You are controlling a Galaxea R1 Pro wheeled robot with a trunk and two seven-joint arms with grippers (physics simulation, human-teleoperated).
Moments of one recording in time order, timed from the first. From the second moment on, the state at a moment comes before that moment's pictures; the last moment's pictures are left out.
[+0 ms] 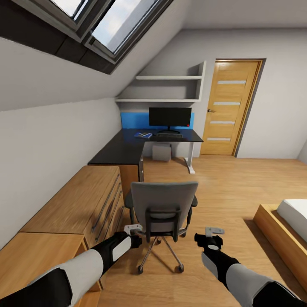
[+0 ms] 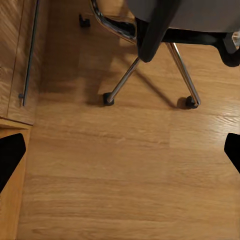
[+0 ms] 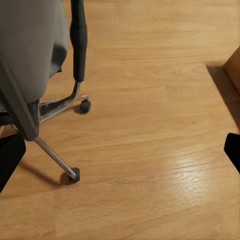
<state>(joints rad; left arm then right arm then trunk) -0.84 -0.12 -0.94 -0.26 1.10 0.31 0.32 -0.75 -0.01 0.54 -0.16 -0.54 -0.12 -0.34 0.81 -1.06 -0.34</state>
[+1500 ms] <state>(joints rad) -0.84 -0.12 -0.95 -0.16 1.11 0.15 0.33 -0.75 0.05 0.54 -0.16 -0.59 -0.27 -0.33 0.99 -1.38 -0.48</state>
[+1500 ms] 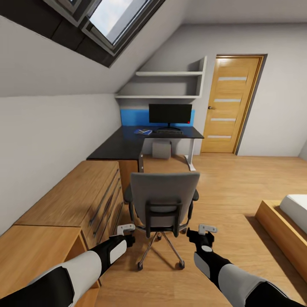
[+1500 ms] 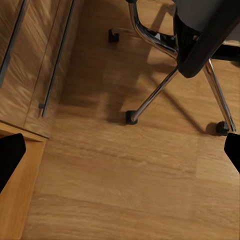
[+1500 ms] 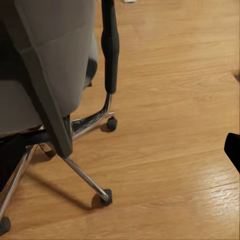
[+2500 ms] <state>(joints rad) -0.84 -0.14 -0.95 -0.16 1.12 0.06 0.33 -0.74 0.06 0.54 -0.16 -0.59 -0.31 -0.32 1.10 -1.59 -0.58</state>
